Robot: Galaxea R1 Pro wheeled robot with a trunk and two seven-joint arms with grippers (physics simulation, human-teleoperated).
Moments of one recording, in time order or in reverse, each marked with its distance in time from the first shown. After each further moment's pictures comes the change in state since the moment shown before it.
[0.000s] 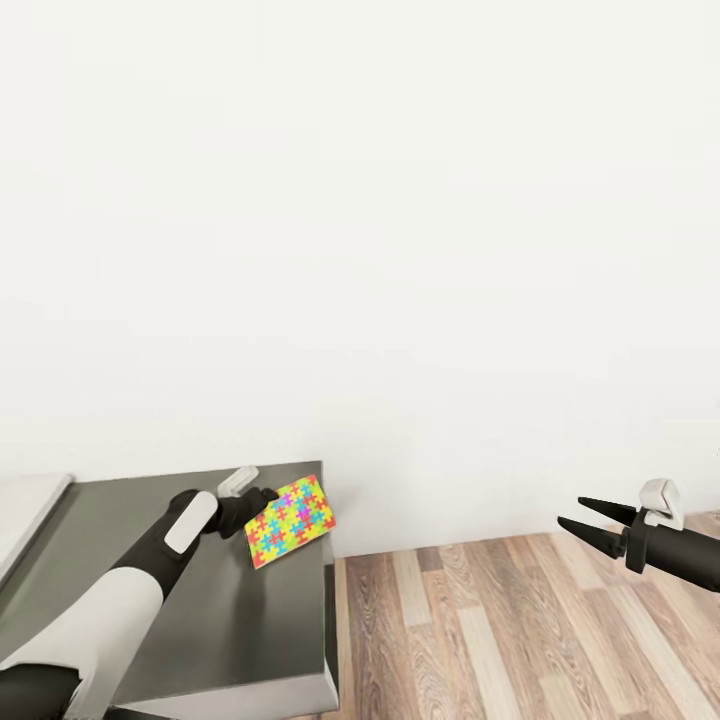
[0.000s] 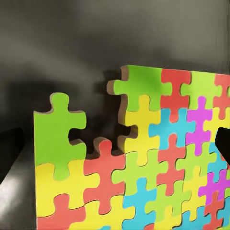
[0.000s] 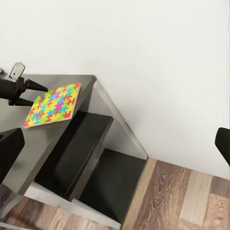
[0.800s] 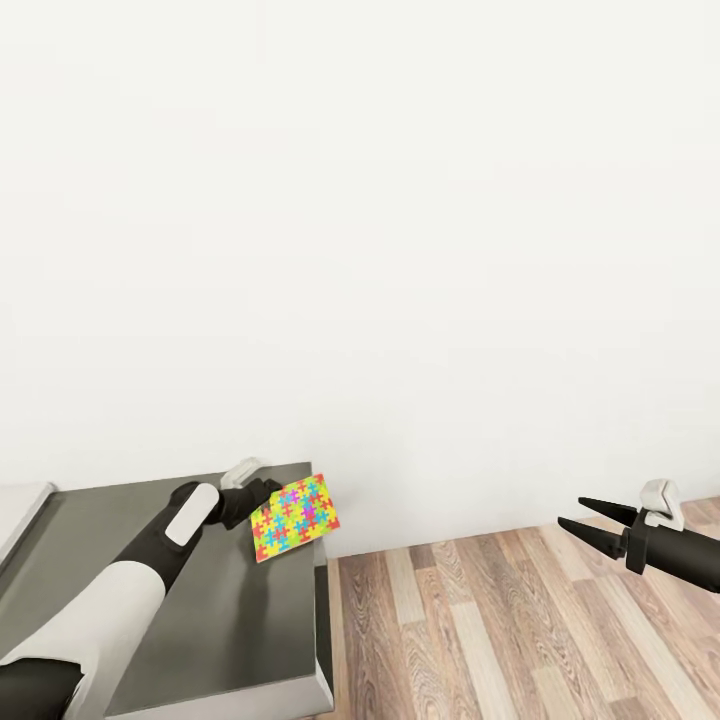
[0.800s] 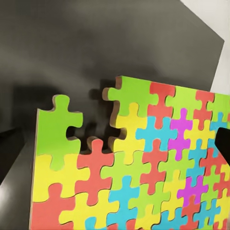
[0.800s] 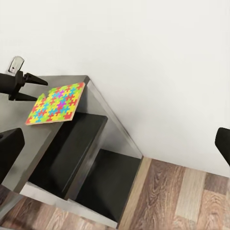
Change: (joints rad) left arm -0.014 -0.004 -0.001 -0.027 0.026 0.010 0.005; right arm 0.001 0.002 -0.004 0.000 0.000 -0.006 0.000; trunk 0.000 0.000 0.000
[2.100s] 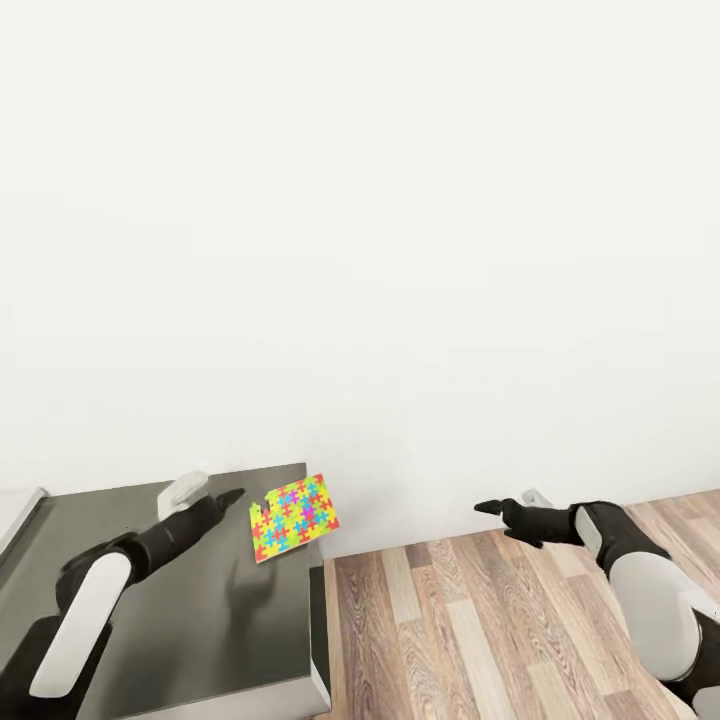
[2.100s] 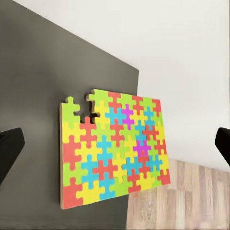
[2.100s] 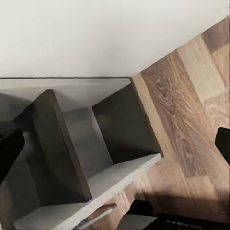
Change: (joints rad) left arm 0.514 0.073 0.198 -0.920 0.014 0.112 0.013; right arm -0.565 0.020 0.084 1.286 -0.005 0.067 -0.855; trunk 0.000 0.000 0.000
